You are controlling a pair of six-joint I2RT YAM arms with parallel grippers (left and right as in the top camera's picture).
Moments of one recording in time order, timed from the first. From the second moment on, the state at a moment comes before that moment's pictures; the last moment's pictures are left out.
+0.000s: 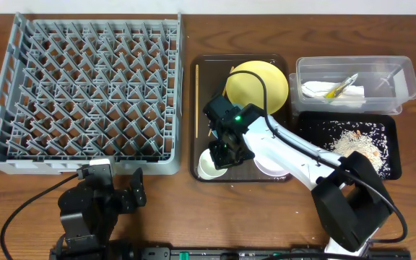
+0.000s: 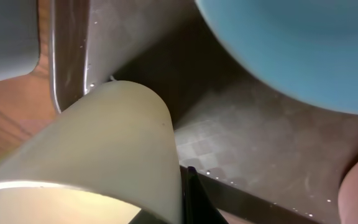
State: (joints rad) left arm 0.14 0.29 0.49 -0.84 0.18 -0.07; right arm 0.73 1.89 1.33 -0.92 -0.21 0.45
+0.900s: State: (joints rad) left arm 0.14 0.29 0.49 -0.84 0.18 -0.07; right arm 0.38 1.60 1.43 -0.91 -0.48 0.22
